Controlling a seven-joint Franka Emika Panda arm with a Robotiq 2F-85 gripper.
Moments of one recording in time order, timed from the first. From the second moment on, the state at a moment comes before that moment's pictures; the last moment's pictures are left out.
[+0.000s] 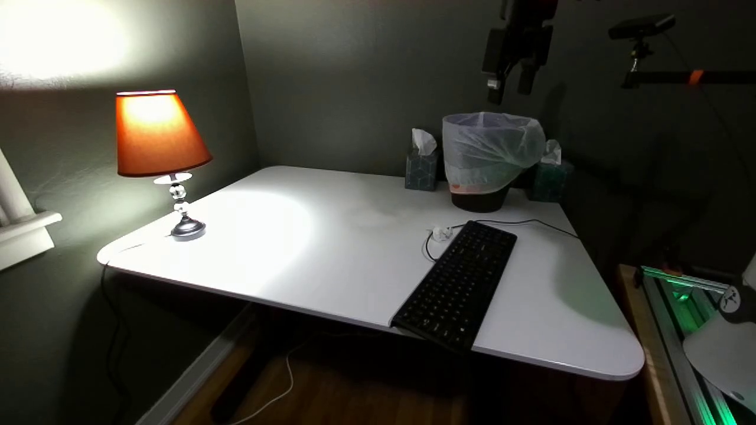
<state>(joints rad) -0.13 -0.59 0.00 -2.47 -0.14 1.96 0.27</state>
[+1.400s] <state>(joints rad) -0.19 -0.23 -0.17 -2.40 -0.07 2.11 0.18</state>
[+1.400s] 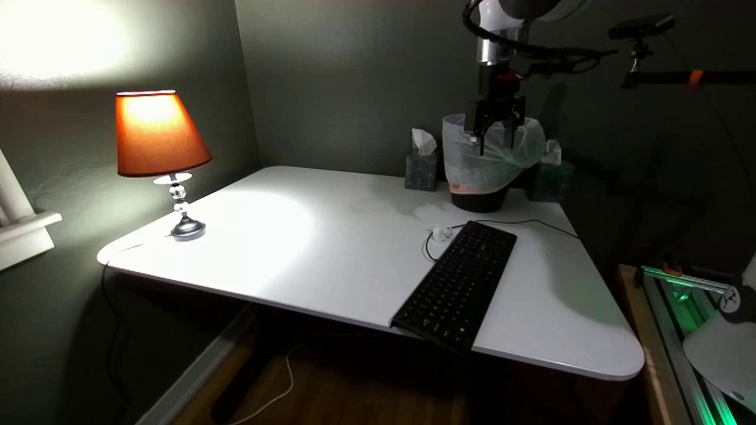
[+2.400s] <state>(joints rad) -0.20 0.04 -0.18 -2.36 -0.02 2.30 0.14</state>
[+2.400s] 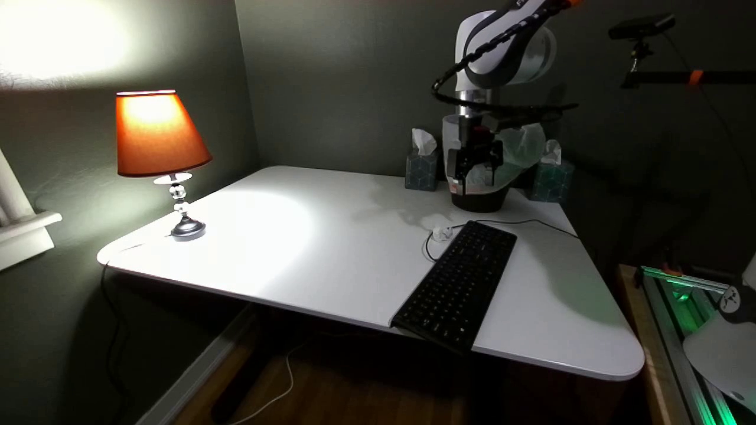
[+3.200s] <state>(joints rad) -0.20 0.20 -0.18 -2.34 -0.06 2.53 -0.01</state>
